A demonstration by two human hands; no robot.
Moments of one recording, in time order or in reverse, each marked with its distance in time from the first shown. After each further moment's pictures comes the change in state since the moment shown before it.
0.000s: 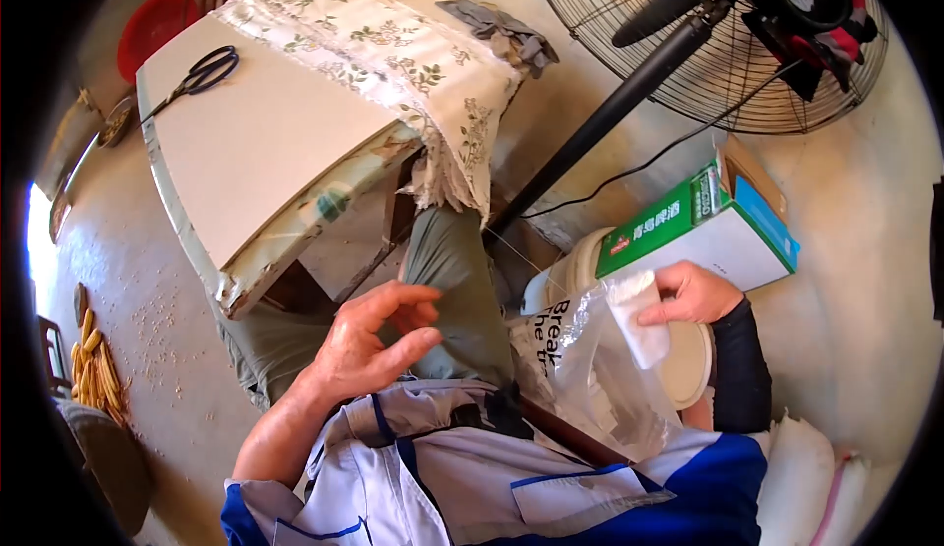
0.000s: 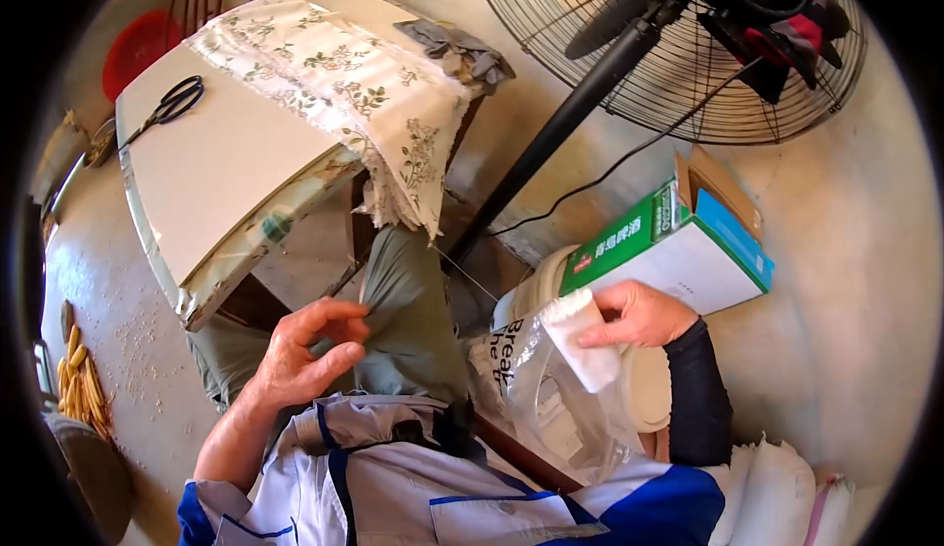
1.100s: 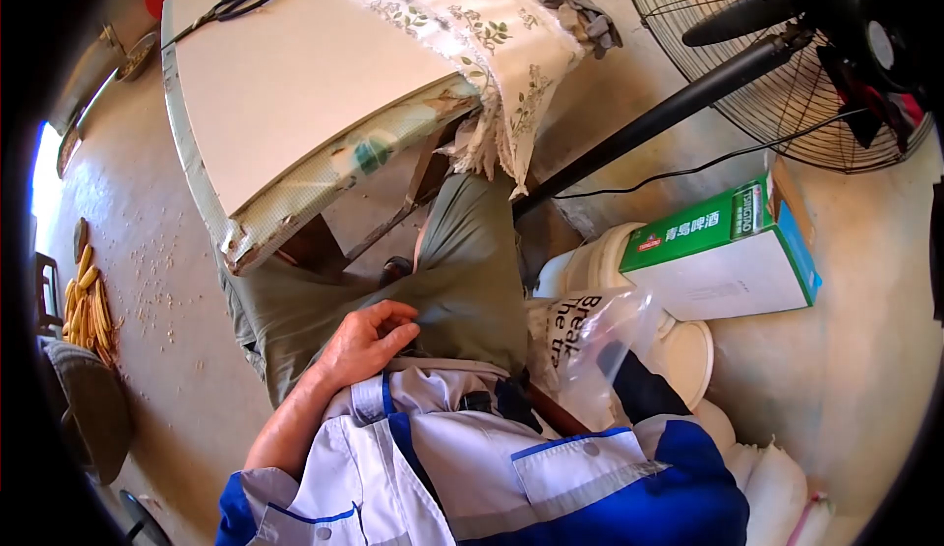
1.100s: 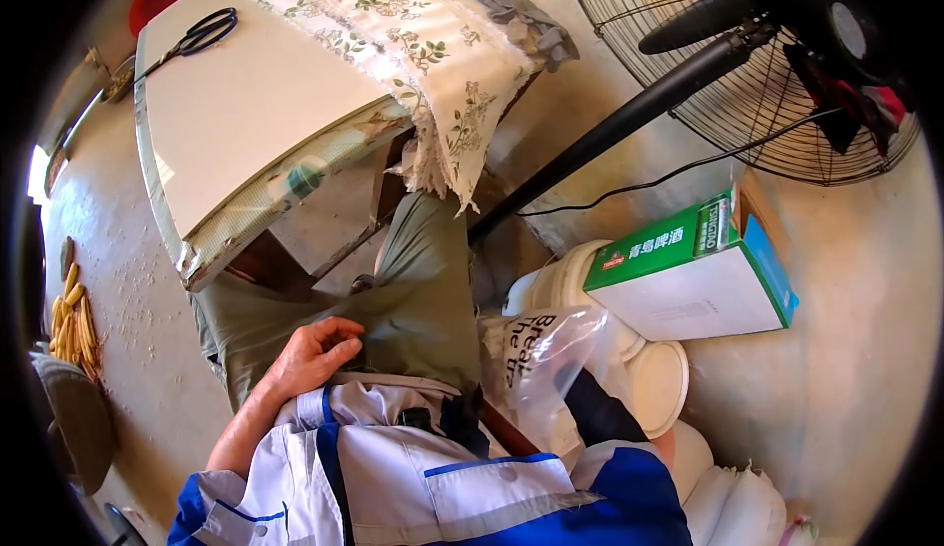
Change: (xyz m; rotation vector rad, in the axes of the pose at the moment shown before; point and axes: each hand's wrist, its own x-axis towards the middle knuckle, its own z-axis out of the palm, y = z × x) left_hand -0.078 -0.072 0.008 -0.091 0.020 -0.657; right_hand 0.110 0.233 0.154 0.488 0.550 0.384
